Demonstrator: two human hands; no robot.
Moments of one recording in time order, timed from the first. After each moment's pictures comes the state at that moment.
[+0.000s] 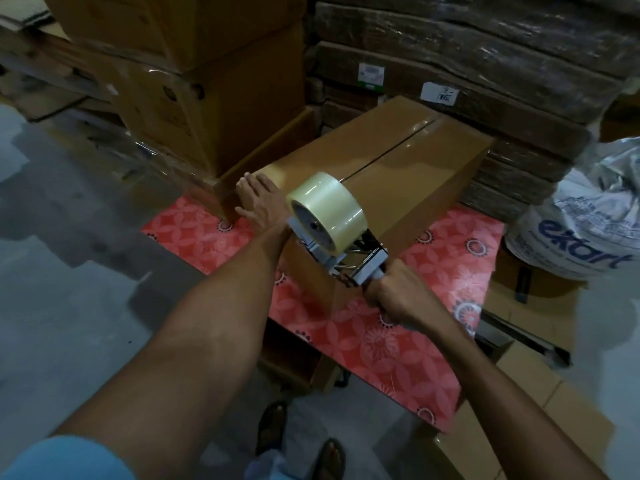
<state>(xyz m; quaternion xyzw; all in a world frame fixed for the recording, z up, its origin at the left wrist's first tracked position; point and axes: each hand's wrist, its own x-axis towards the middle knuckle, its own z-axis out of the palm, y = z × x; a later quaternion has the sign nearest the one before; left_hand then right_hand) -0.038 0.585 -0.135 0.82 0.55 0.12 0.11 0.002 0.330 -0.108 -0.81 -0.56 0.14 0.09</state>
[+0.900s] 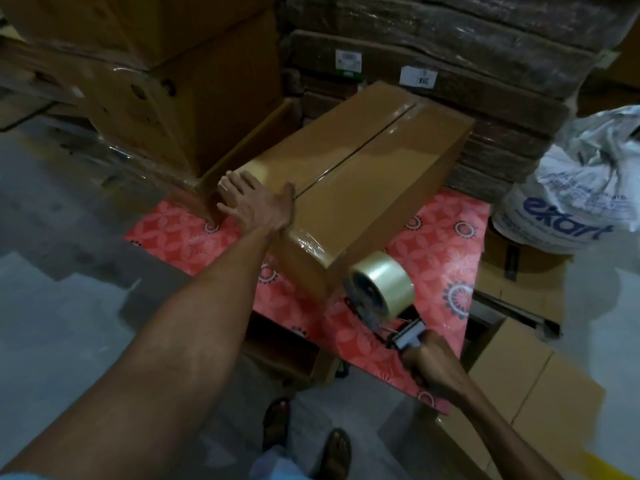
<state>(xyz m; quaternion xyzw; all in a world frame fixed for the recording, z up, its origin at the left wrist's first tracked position) -0.029 0.590 -0.137 0.82 0.54 0.11 0.15 -0.032 0.223 -0.204 -0.85 -0.15 0.36 0.36</state>
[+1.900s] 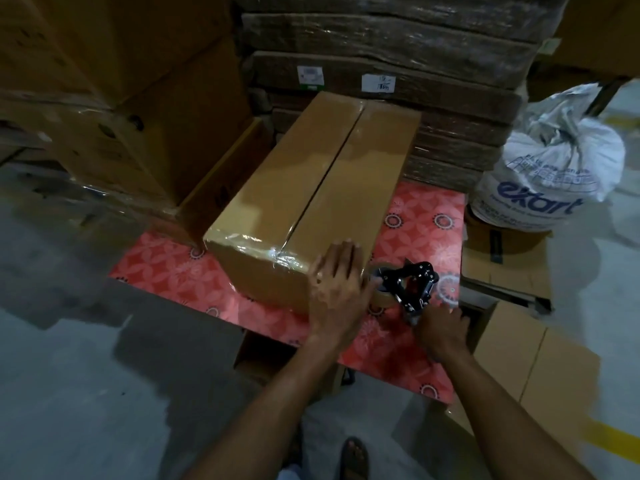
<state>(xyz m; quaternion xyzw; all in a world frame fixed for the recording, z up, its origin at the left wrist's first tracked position) -0.081 0.405 -0.176 0.97 0.15 0.16 0.08 0.011 0.230 -0.234 -0.98 -0.11 0.14 0.01</state>
